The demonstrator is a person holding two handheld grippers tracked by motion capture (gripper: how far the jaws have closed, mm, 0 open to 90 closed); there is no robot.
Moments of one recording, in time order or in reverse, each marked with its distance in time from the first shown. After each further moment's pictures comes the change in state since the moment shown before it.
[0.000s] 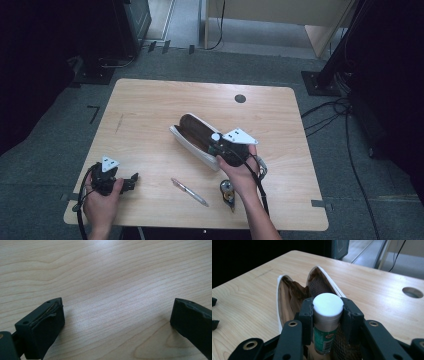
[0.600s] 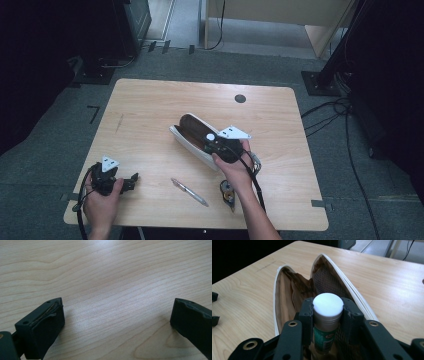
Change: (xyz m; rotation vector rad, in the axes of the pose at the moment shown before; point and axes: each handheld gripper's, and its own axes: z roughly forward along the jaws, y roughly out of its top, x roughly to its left) left arm 0.000 0.000 0.000 0.000 0.000 0.001; right arm -0.001 -0.002 0.026 0.054 0.044 0.009
